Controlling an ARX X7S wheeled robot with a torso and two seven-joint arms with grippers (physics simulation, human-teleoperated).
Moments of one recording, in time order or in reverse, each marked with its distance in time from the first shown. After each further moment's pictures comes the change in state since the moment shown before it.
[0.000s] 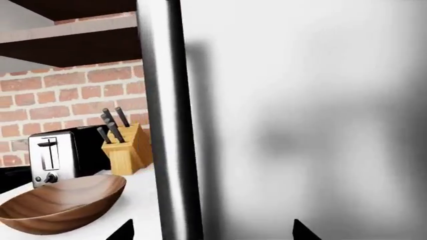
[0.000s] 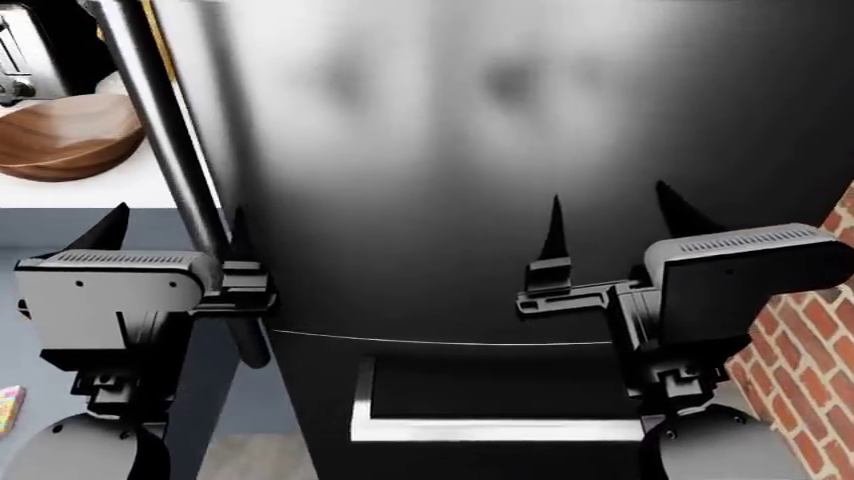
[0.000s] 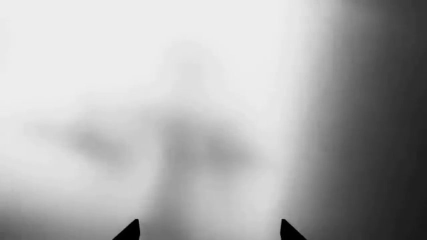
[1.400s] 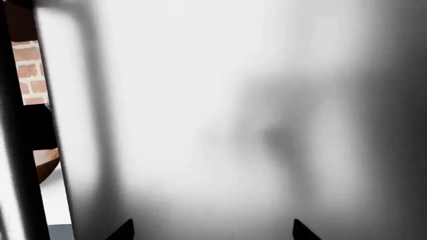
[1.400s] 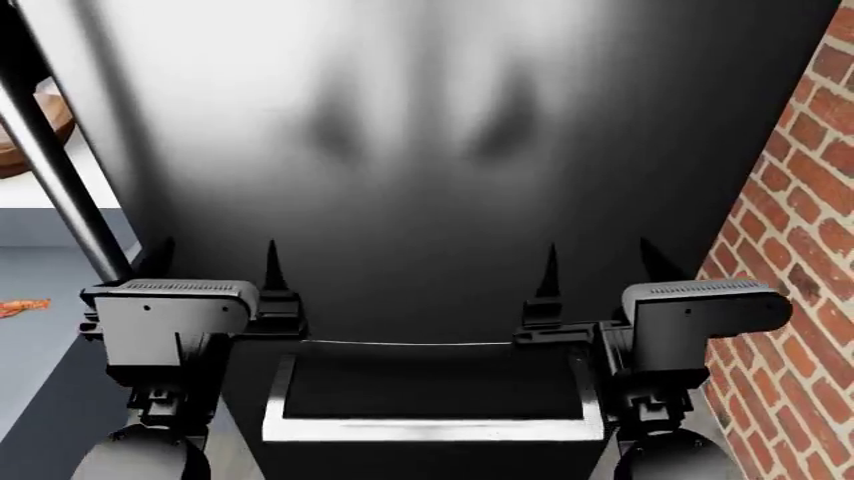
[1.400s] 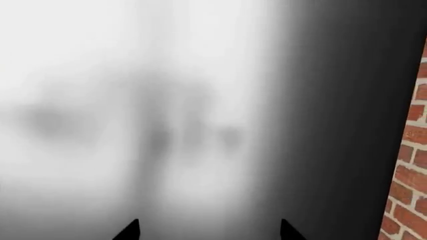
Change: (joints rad) left arm 0.066 0.067 0.053 -0.177 0.083 0.177 0.032; right arm -0.141 -0.067 0.032 0.215 -0.060 -0.241 -0.014
